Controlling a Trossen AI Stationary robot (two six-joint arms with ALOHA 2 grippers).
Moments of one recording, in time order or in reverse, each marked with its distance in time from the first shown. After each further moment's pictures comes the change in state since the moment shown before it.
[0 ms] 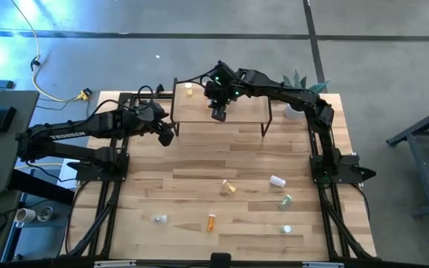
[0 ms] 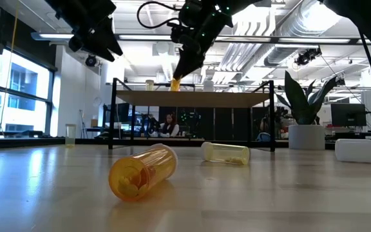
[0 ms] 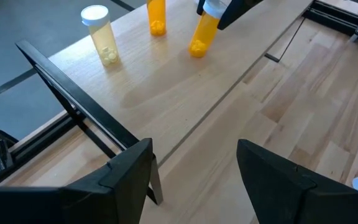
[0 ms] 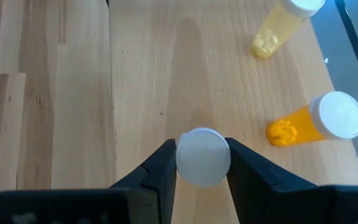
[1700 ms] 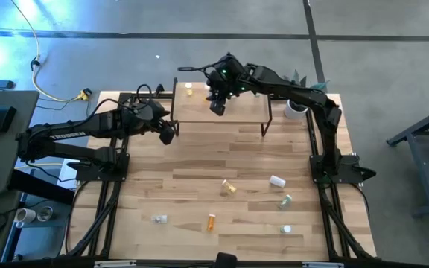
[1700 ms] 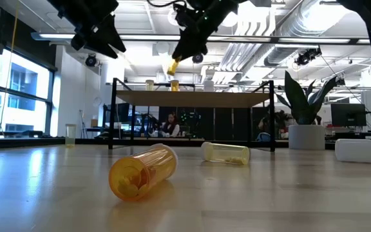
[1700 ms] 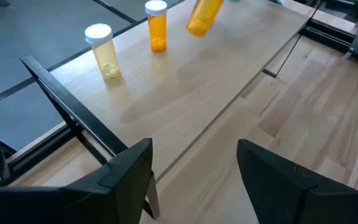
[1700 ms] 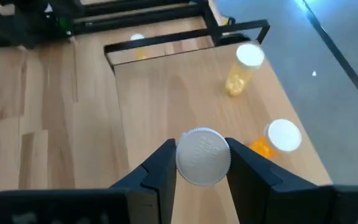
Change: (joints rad) left arm 0.002 -0.001 0.000 0.048 -0.011 0.000; right arm -0.003 -0.081 0.000 0.071 -0.001 0.155
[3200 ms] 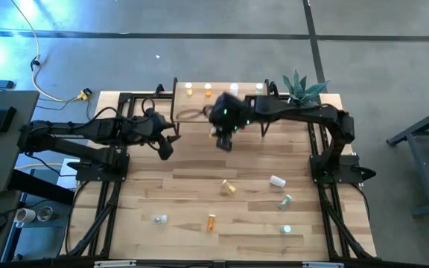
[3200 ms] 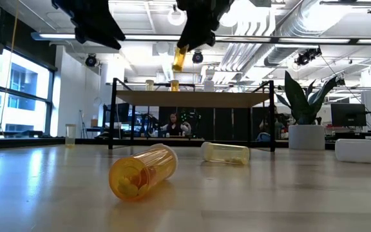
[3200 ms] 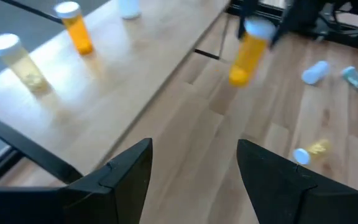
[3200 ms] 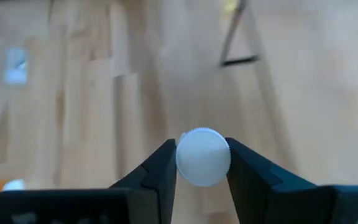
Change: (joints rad) left arm -0.193 0.000 0.000 0.005 0.005 0.052; right arm 0.254 -0.162 -0.243 -0.041 0.058 0.140
